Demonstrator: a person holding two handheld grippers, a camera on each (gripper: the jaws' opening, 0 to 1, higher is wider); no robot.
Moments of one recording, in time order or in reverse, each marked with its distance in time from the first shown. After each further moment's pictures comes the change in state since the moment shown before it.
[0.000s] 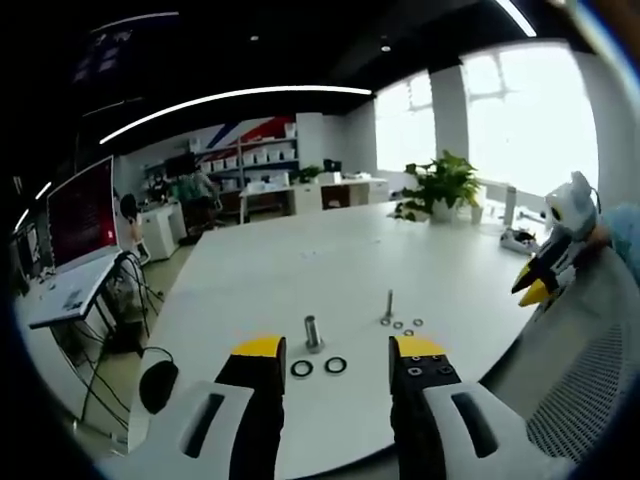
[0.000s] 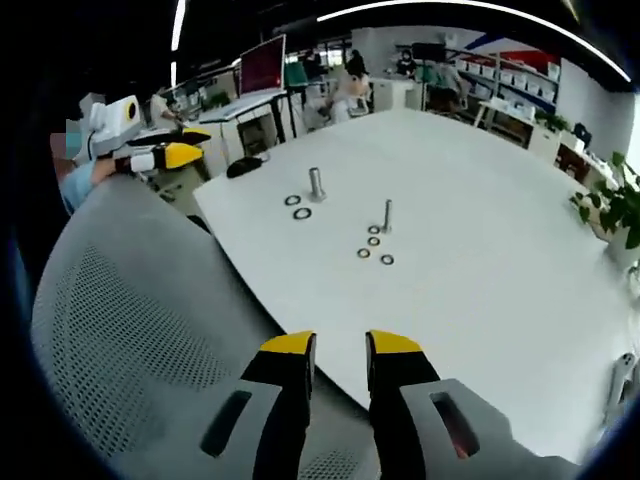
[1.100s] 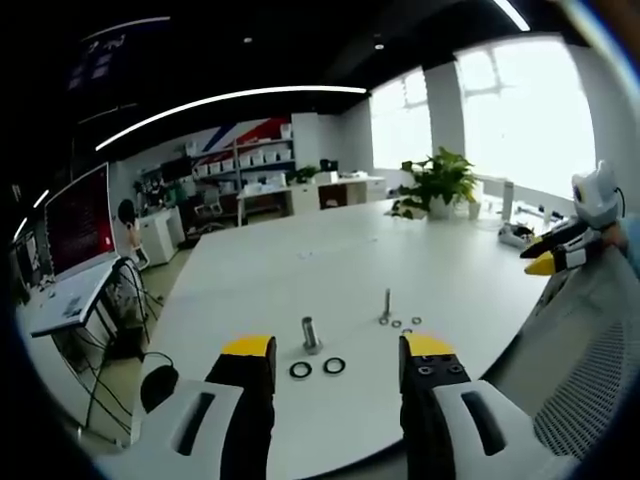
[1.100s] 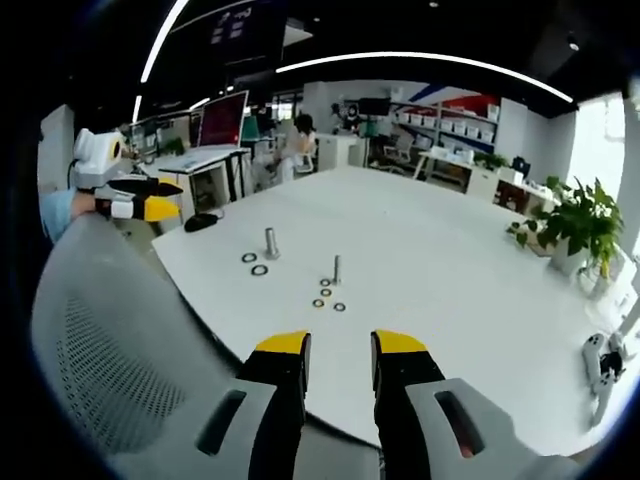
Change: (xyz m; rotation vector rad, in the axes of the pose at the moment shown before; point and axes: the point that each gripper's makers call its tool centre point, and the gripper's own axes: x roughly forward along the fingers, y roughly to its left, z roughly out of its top) left arm 0.002 -0.005 0.000 0.027 0.004 -0.005; right arm -0.043 -0.015 0.026 0.058 -0.273 -0.298
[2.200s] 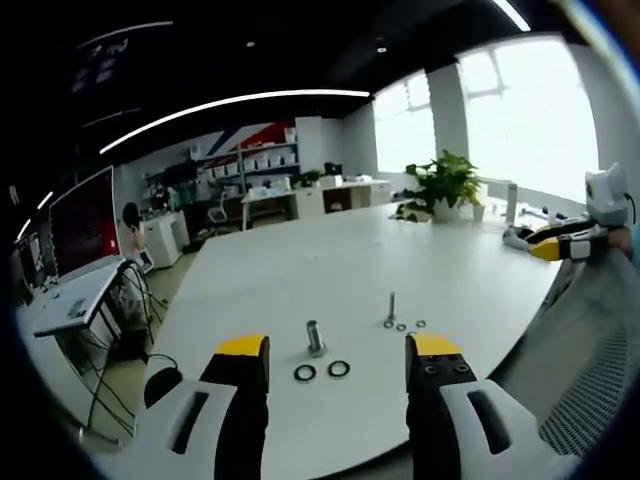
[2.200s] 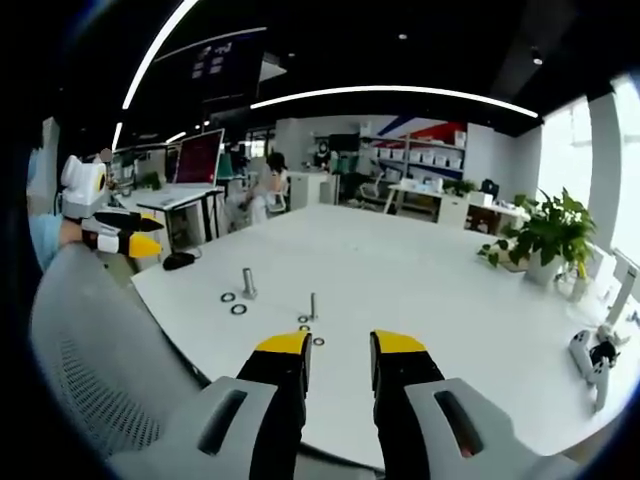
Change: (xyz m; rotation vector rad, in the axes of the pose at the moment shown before) left arm -0.001 0.003 0.002 0.003 -0.016 0.021; right arm -0.016 -0.015 0.023 0.049 -0.182 -0.135
